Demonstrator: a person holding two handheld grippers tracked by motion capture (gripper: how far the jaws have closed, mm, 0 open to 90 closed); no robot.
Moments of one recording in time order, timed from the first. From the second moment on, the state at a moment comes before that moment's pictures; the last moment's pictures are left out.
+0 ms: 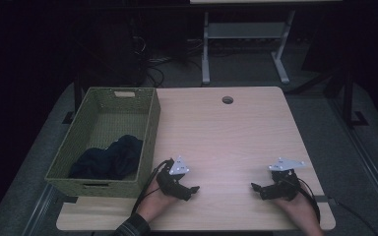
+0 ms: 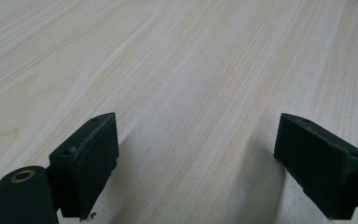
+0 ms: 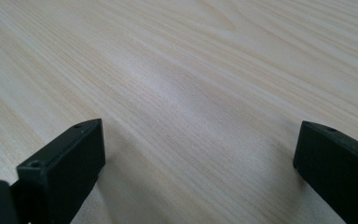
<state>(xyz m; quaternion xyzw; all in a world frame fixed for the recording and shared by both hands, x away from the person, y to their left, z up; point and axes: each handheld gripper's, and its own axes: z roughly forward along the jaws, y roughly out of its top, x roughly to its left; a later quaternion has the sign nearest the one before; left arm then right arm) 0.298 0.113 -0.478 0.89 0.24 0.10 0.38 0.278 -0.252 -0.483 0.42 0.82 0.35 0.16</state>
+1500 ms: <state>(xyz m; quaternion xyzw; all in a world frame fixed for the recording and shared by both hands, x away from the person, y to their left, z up) 0.304 0.103 -0.453 0.91 0.24 0.08 0.33 0.277 -0.252 -0.483 0.42 0.82 0.35 0.15</state>
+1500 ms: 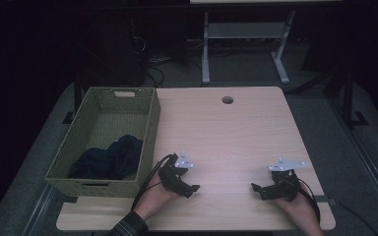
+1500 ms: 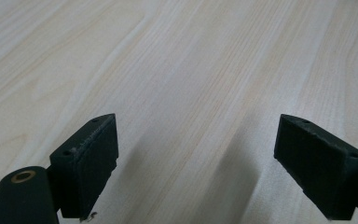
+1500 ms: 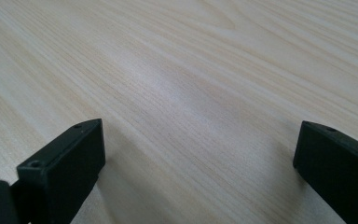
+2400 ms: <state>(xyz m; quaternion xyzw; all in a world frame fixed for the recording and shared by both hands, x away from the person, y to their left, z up) 0.311 0.101 -0.425 0.92 0.23 0.07 0.32 0.277 -0.251 -0.483 0.42 0.82 0.35 0.15</state>
